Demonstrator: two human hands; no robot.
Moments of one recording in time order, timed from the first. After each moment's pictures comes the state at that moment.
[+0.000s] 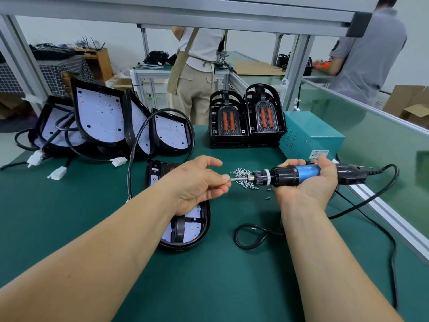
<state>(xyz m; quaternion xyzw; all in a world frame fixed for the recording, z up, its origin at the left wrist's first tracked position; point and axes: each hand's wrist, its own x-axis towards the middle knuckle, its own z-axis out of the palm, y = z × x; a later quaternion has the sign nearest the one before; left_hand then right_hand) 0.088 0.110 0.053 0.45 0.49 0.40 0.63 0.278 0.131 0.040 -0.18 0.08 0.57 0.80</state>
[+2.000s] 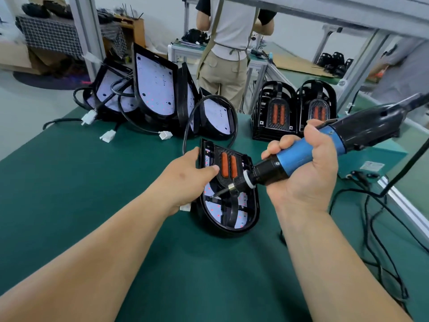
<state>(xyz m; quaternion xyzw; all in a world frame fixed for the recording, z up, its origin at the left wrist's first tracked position) -0.010 0.078 0.010 0.50 0.61 0.41 0.46 0.161 0.086 0.065 -0.20 -0.31 0.59 0.72</state>
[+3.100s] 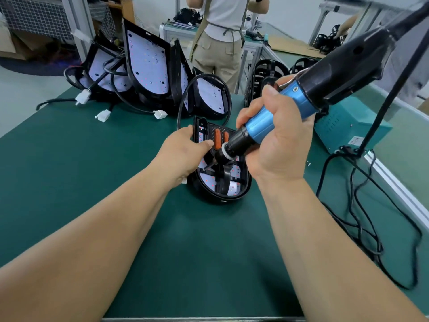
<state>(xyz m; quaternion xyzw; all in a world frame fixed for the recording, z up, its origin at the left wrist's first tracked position) 0.003 0.075 0.013 0.50 0.63 0.46 0.38 0.139 0.064 0.077 -0.17 -0.44 0.52 0.71</state>
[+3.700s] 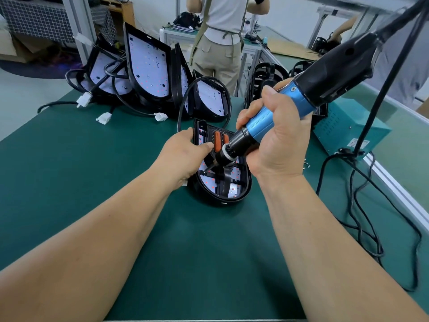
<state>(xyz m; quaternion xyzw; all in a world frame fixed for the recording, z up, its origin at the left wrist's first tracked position) 0.006 0.071 0.016 0.49 0.62 0.47 0.39 0.139 0.074 0.076 -0.18 -0.44 0.53 0.70</state>
